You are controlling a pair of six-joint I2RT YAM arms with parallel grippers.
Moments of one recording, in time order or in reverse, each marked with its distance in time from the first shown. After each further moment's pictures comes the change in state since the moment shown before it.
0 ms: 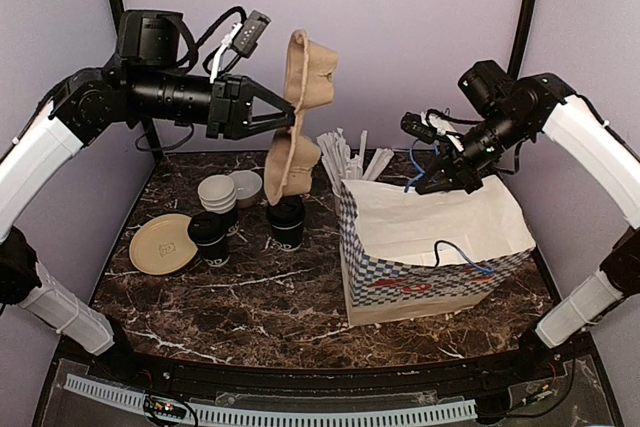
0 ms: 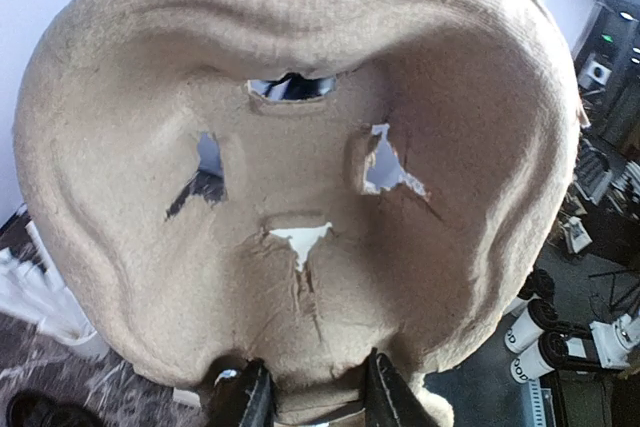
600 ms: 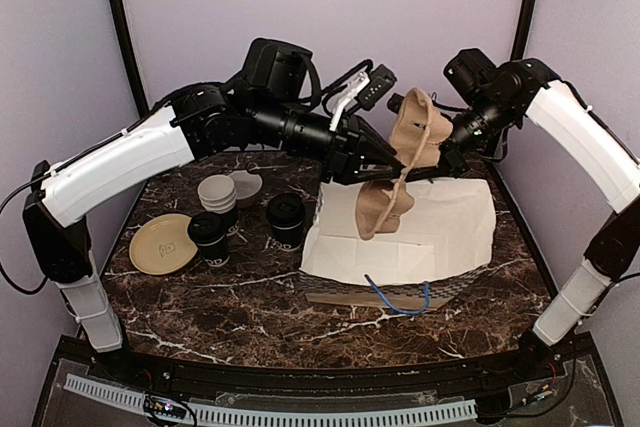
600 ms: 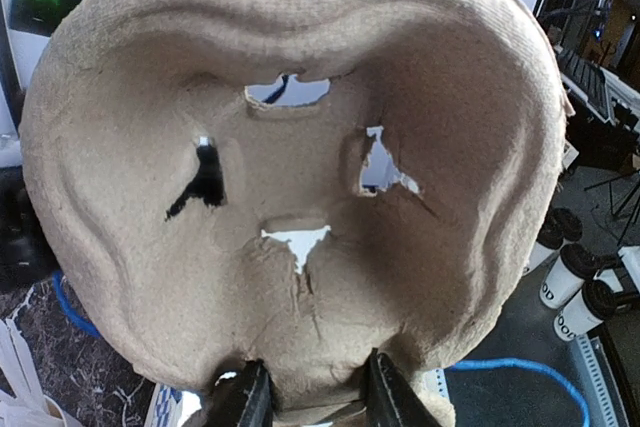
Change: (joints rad) left arm -0.188 0.368 0.147 0.200 0.035 0.183; right arm 0.017 0.120 0.169 -0.051 -0.144 0.039
